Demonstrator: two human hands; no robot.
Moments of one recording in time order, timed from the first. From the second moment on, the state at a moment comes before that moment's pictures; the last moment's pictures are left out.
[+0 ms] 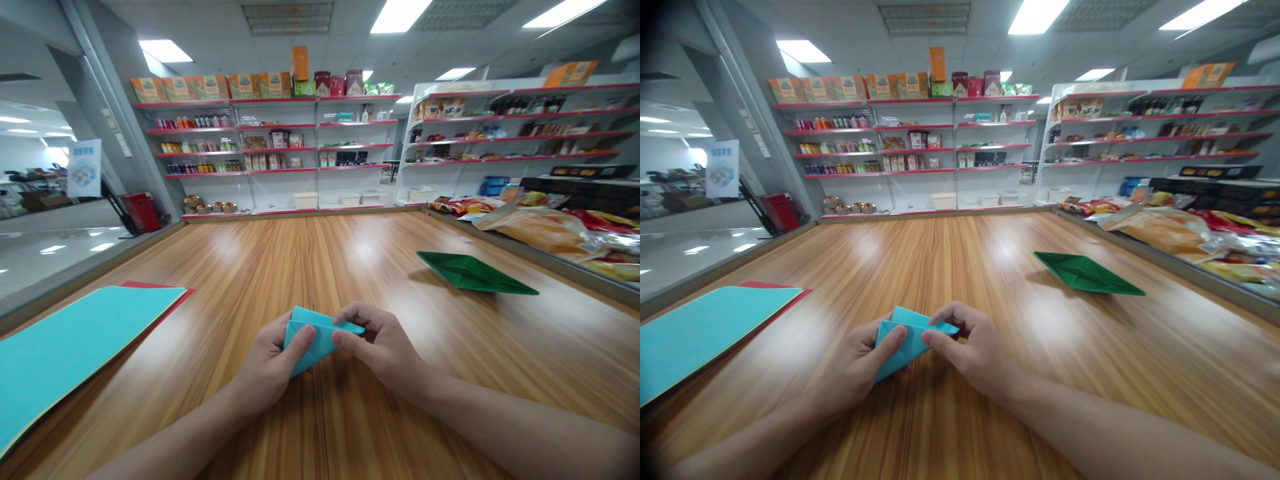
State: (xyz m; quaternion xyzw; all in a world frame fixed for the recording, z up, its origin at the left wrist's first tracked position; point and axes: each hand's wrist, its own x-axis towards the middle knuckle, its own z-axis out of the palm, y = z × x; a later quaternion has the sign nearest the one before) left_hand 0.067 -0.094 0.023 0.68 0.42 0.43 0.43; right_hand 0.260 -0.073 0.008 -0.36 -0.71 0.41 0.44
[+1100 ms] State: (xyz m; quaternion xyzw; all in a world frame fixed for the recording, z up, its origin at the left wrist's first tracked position) left_hand 0.065 -0.093 0.018 0.67 0.46 0.43 0.40; right_hand 0.261 -0.071 0.004 -0.36 -0.75 0.40 0.38
